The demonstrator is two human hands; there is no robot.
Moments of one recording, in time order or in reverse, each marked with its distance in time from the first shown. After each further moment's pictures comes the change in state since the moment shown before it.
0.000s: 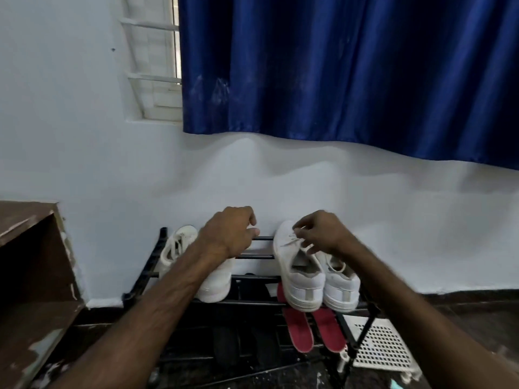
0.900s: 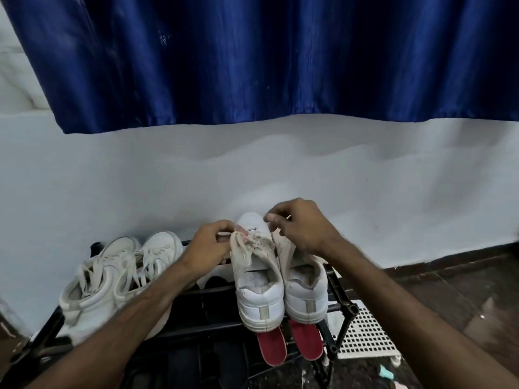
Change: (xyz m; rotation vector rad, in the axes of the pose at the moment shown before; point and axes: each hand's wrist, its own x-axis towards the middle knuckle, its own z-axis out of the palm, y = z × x) left_hand 0.072 0.026 0.113 -0.851 -0.119 -0.116; right_hand 0.050 0.080 -0.038 -0.043 0.047 -0.206
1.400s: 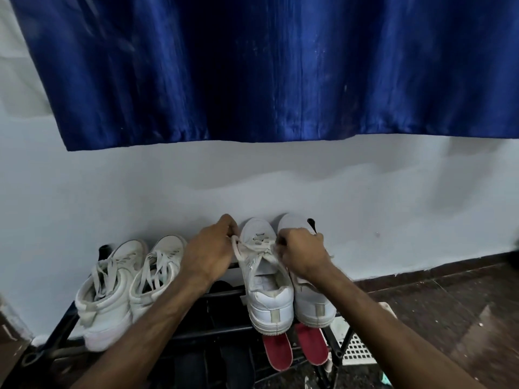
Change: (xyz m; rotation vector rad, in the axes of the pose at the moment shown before) left_hand -0.009 0.007 -0.013 0.720 0.198 0.130; right_hand -0.004 0.009 0.047 -0.446 -0.021 0.137
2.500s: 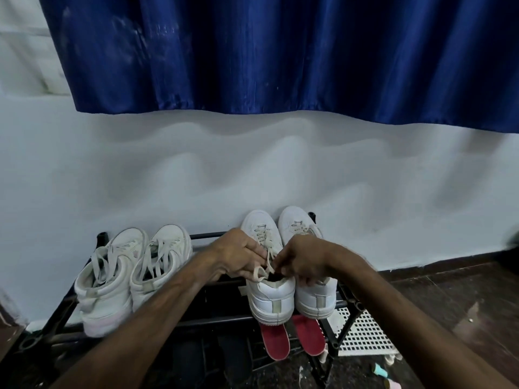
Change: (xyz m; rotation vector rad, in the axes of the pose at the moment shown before) left_hand -0.004 0.020 0.012 -0.610 -0.574 -0.326; right_hand -0.025 -0.010 -0.035 0.204 -0.550 -0.006
